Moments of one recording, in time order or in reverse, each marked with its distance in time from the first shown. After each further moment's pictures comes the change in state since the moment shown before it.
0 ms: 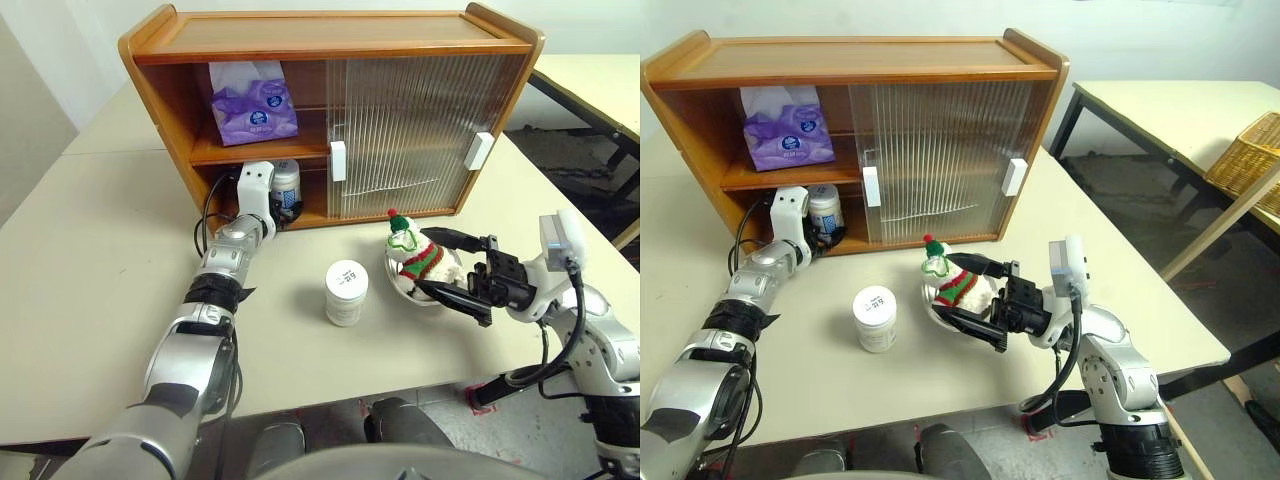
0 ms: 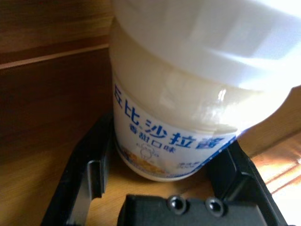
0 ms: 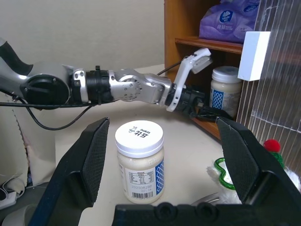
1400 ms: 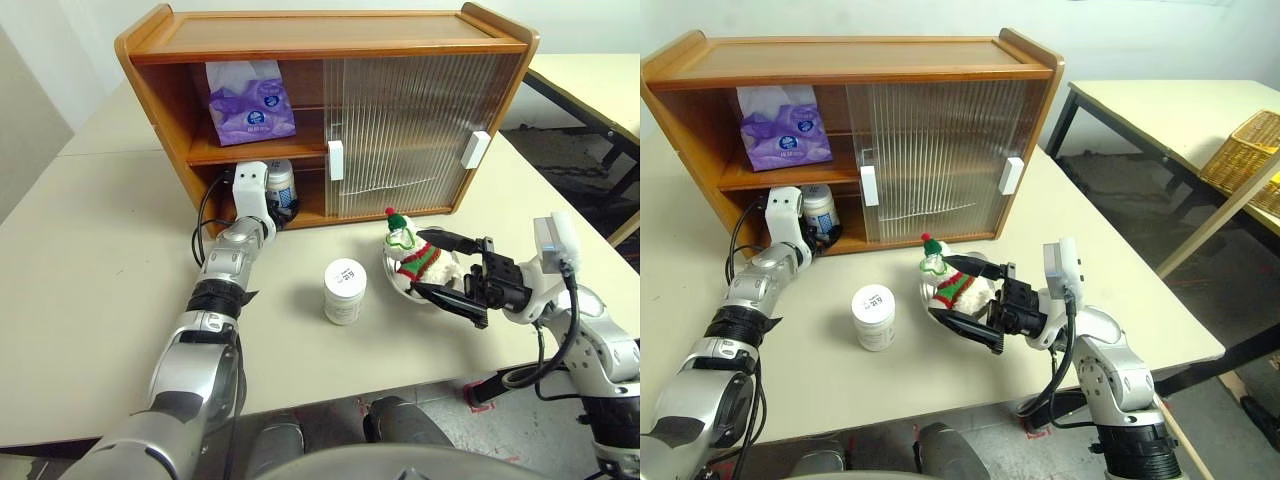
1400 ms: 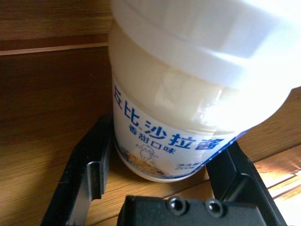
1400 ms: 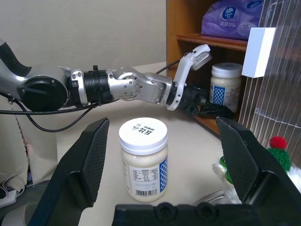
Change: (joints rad) left arm 0.061 -0.031 0.053 -0.135 -0.027 0.093 0.089; right arm 0.003 0.004 0.019 0.000 -0.011 -0.011 -0.003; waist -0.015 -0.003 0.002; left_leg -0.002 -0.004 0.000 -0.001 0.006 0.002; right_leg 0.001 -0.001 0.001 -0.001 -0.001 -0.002
